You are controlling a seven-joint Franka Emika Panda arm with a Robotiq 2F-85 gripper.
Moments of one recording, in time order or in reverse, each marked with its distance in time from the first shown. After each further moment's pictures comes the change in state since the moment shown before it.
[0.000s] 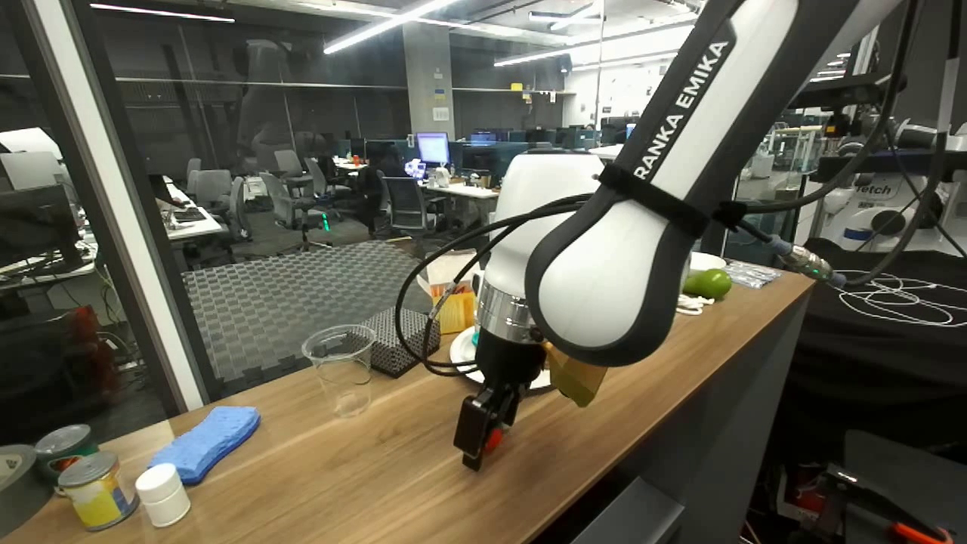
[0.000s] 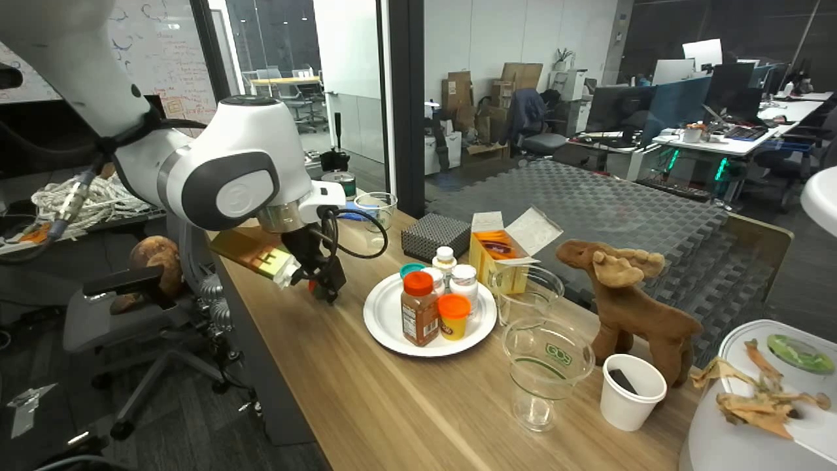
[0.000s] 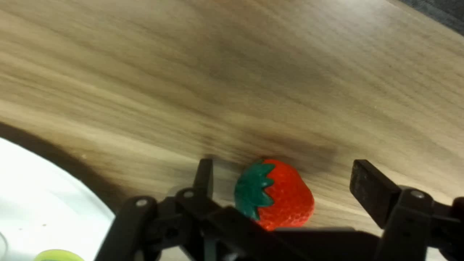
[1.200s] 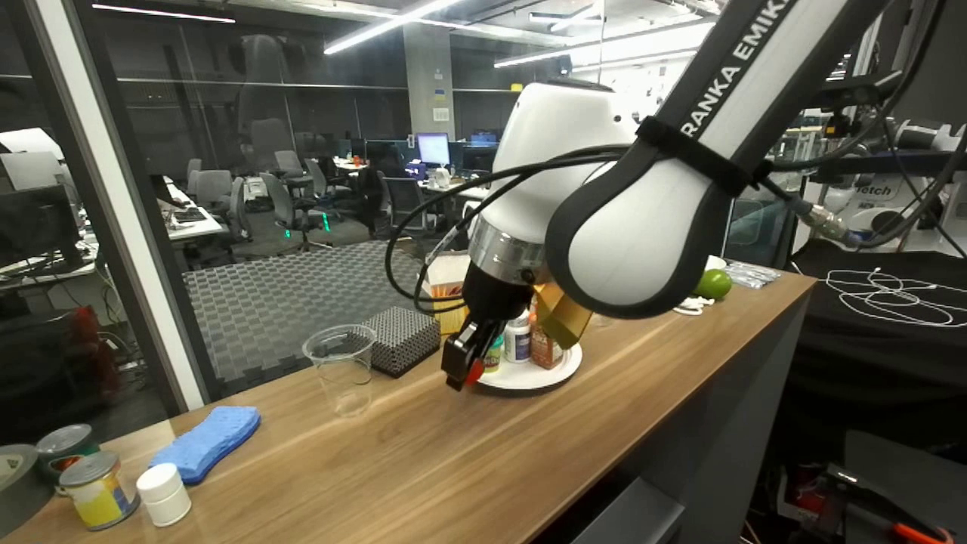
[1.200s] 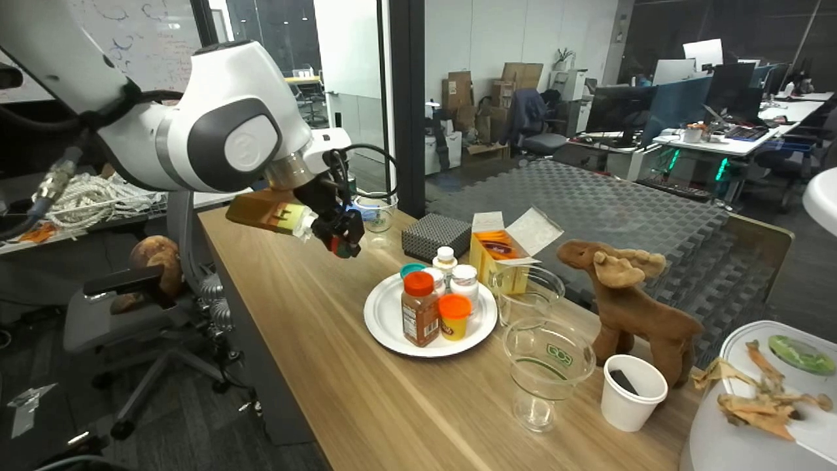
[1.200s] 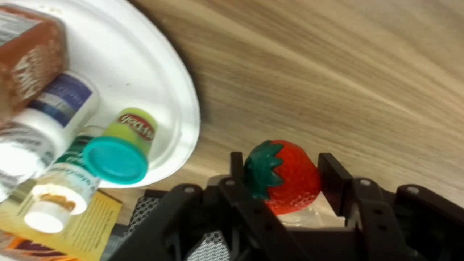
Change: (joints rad) arm 0.176 -0.110 -0.228 -0.002 -0.202 0.095 0.132
